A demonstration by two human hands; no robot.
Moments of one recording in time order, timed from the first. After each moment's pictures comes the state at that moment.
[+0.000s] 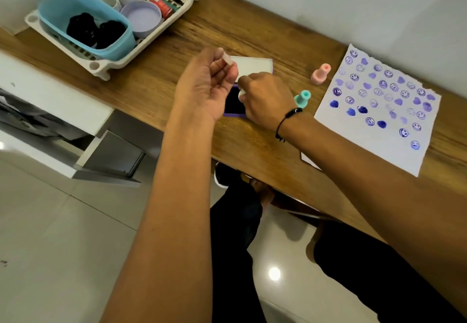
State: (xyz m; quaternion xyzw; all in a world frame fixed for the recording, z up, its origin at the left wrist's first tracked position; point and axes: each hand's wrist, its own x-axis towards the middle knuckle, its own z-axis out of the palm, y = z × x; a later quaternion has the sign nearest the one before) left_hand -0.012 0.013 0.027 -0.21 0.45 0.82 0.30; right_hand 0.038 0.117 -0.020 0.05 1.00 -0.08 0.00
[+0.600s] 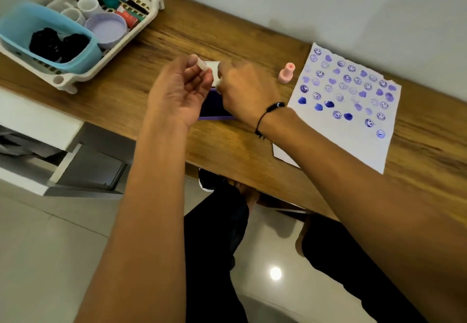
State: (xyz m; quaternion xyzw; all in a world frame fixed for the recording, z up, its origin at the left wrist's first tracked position) left_hand -0.002 0.026 0.027 -0.19 0.46 0.81 0.32; right_hand 0.054 0.123 0.010 0.10 0.99 -0.08 -0.08
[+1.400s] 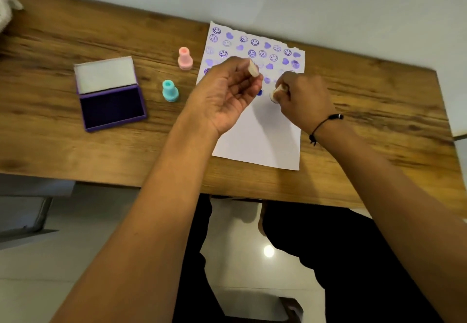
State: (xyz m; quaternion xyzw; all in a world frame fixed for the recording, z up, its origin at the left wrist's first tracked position) left_hand 0.124 0.163 0.025 -0.03 0.43 0.70 0.57; right_hand 0.235 0.269 0.000 0.38 0.92 -0.09 -0.03
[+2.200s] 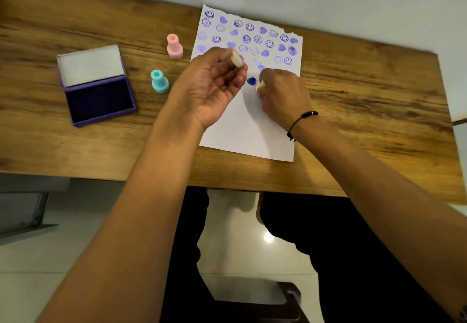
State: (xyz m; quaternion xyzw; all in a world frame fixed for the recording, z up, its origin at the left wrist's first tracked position) left_hand 0.118 0.161 0.018 -0.05 0.43 0.71 0.56; right_hand 0.225 0.263 -0.030 0.35 0.93 -0.09 -0.04
